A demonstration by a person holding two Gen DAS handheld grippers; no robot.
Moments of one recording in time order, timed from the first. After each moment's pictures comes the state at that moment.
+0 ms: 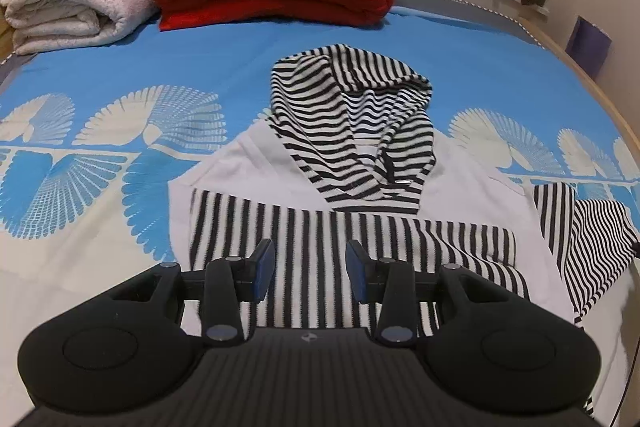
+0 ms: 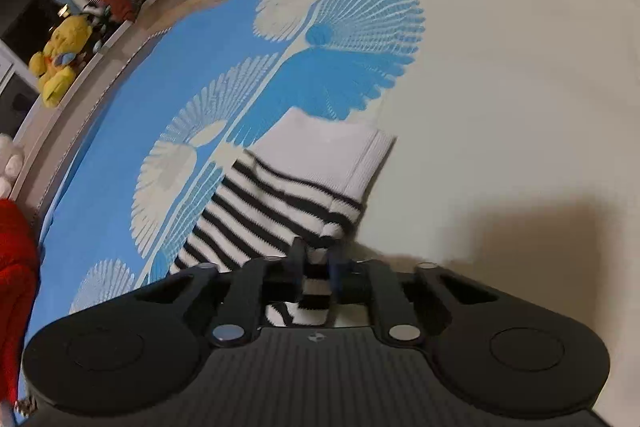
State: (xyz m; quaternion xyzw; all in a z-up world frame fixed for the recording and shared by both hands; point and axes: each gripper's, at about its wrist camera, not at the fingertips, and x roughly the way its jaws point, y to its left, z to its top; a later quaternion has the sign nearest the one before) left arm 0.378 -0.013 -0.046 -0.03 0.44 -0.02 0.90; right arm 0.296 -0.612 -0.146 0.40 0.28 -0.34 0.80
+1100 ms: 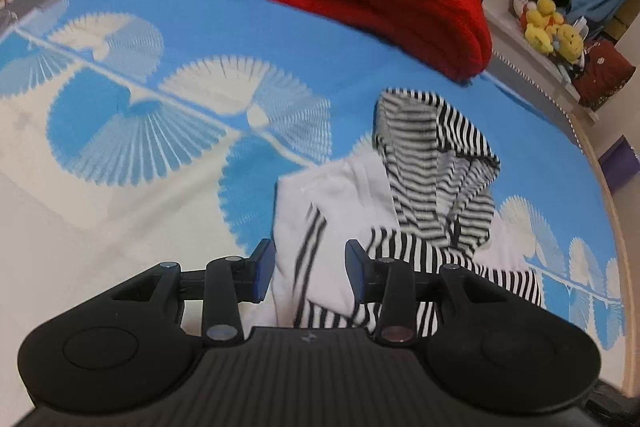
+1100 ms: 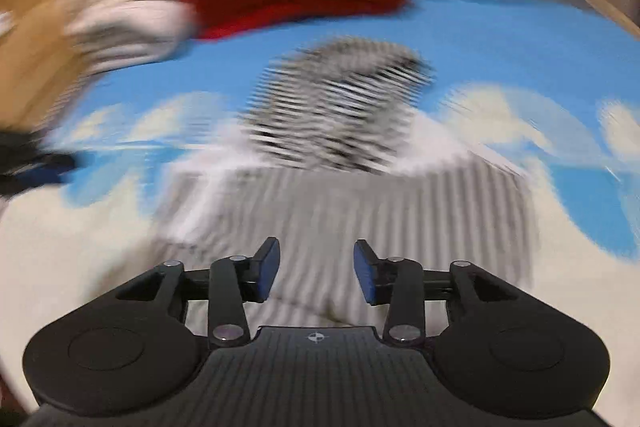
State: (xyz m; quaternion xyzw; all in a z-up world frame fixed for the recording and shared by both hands) left arm 0.381 0.125 -0.032 -0.19 0.46 0.05 0.86; right arm 0.321 -0.216 -0.071 0.07 0.46 0.06 0.88
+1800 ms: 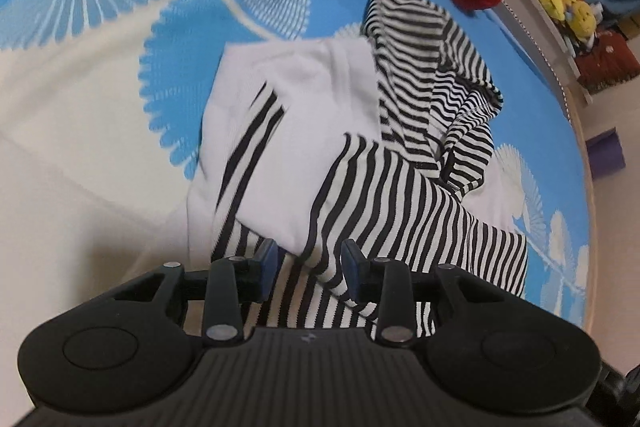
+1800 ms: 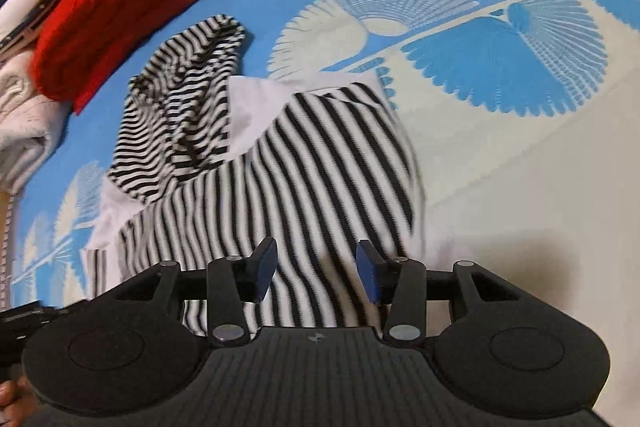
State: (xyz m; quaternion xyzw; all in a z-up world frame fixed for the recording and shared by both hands) left arm 0.413 0.090 -0.131 -0.29 0.55 0.01 0.78; right arm 0.337 -0.299 -0.085 0.25 0.49 -0.04 0.83
